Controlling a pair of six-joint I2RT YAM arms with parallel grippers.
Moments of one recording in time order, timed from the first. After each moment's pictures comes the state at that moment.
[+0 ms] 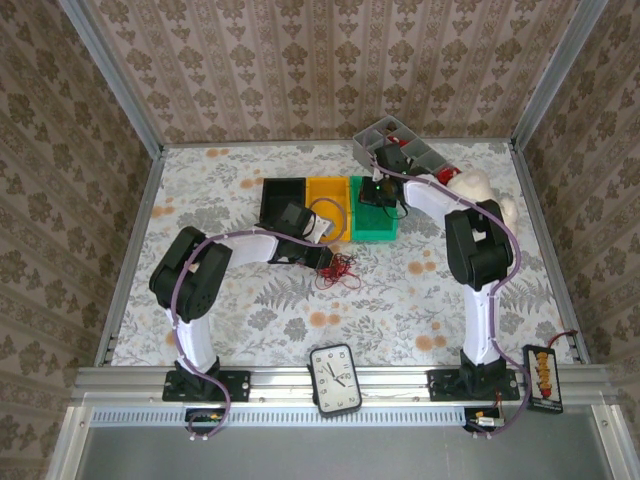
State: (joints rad) left arm -0.63 1.87 1.04 -0.19 0.39 -0.14; right arm 0.30 2.12 1.61 -0.43 -0.19 0.47
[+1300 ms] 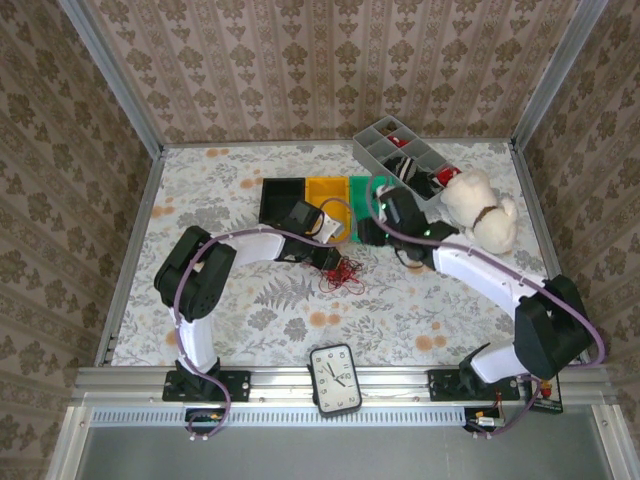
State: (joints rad) left arm -0.67 1.89 1.10 -0.25 0.42 -0.10; right arm 0.56 1.42 0.97 -0.32 0.05 0.37
